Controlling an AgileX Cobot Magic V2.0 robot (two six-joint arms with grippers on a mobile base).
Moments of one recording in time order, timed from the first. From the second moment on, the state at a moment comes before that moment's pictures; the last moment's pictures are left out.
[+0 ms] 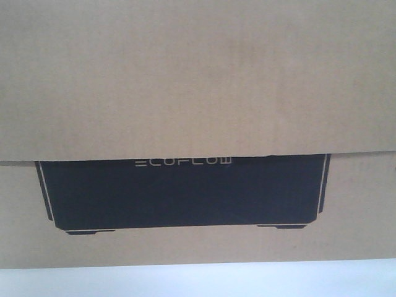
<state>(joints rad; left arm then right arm) -0.51 0.32 -0.55 0.72 0.42 -0.86 0.32 0.39 -0.58 -0.52 0.29 0.59</state>
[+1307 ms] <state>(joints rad) -0.51 0.15 -0.45 0.77 0.41 -0.86 0.08 0.05 -0.13 -0.09 0.21 0.19</state>
